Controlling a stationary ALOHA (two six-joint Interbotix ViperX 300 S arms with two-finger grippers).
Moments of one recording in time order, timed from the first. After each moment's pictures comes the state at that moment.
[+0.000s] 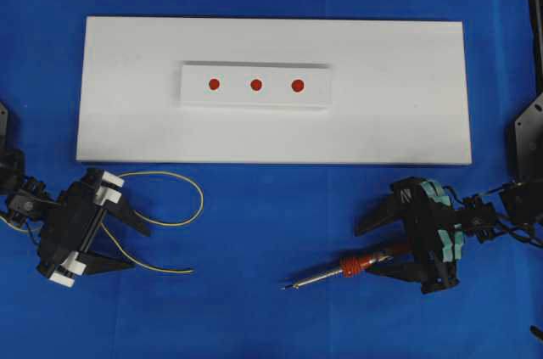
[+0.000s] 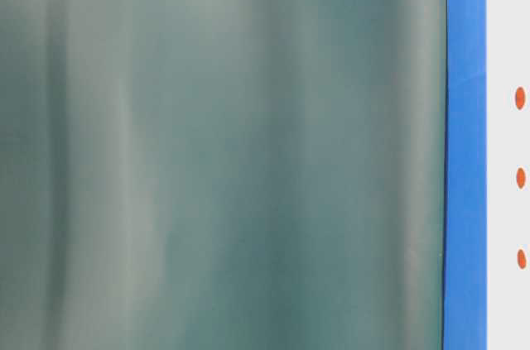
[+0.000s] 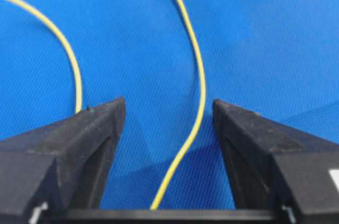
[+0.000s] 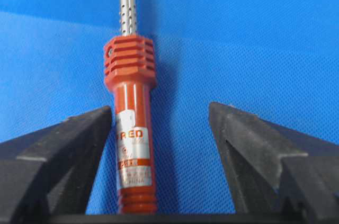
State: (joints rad) left arm -0.49 0.13 1.23 0.00 -0.85 -0.08; right arm 0.52 0.19 1.16 0.20 -0.83 0.28
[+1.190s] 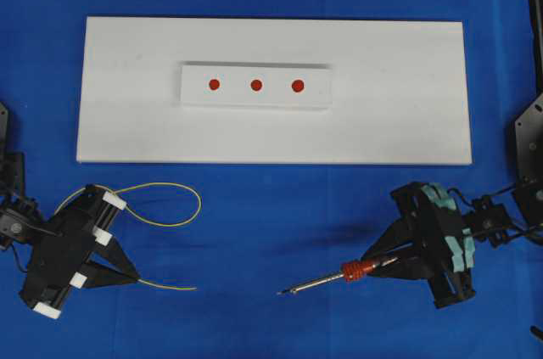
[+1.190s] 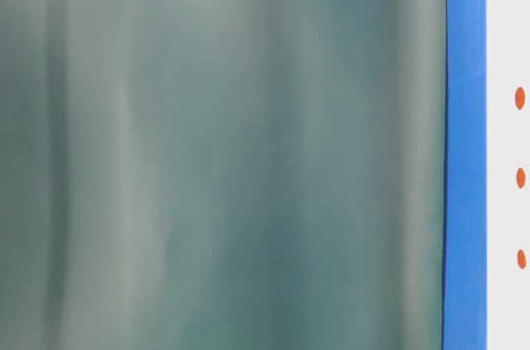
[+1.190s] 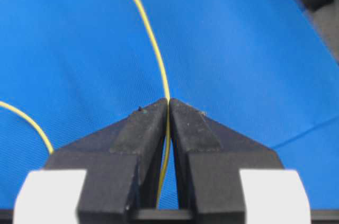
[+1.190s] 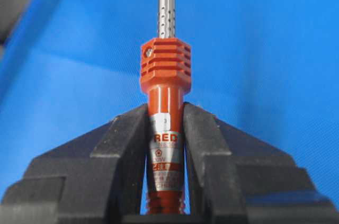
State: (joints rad) left arm -0.54 -0.25 1.05 0.00 -0.25 -0.08; right arm 0.49 -0.15 1.08 0.18 -0.42 0.25
